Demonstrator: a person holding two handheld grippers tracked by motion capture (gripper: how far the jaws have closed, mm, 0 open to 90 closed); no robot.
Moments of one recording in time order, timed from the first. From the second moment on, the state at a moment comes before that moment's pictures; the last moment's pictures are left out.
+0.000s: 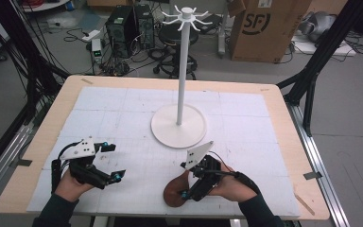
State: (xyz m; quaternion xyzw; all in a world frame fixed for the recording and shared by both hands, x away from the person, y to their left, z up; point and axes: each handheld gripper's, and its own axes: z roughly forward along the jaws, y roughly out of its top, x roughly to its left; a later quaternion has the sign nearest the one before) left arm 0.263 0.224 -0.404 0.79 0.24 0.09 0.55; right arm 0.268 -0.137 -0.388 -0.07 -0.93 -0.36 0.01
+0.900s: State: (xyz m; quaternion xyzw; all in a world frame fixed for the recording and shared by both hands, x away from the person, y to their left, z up) left arm 0.264 0.225 -0.406 0.80 0.25 0.09 0.54; right arm 0.272 -0.081 -0.396 -0.03 -0.96 -0.28 0.03
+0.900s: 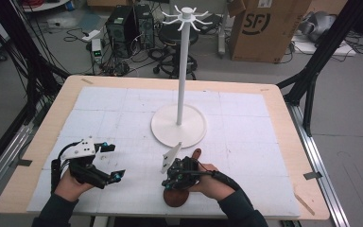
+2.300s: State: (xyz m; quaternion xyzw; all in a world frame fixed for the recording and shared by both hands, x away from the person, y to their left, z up) left arm 0.265 0.224 -0.410 0.80 0.25 0.09 0.53; right arm 0.260 -0.049 -0.411 -0.01 -0.98 -0.20 0.04
